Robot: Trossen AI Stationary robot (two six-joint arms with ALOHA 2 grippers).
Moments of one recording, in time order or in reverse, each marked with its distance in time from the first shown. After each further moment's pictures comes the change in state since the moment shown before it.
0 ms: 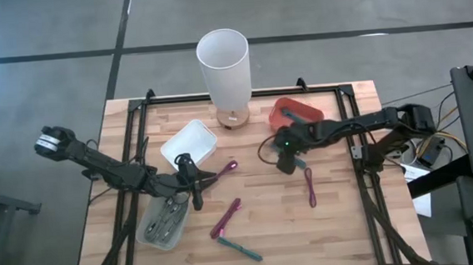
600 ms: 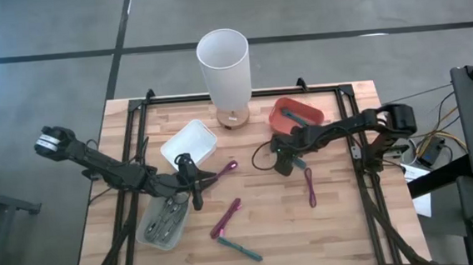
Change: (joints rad) left arm 0.000 0.000 0.000 0.000 0.000 0.000; right arm -0.001 0.167 -0.002 -0.001 0.080 0.083
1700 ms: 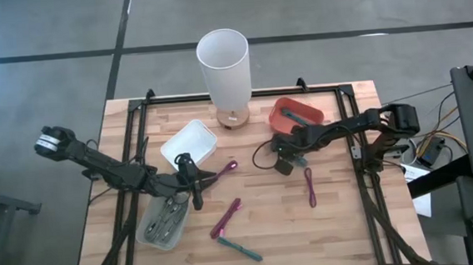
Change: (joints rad) left arm 0.002 0.000 0.000 0.000 0.000 0.000; right arm -0.001 -0.040 -0.003 -0.002 -0.004 -0.001
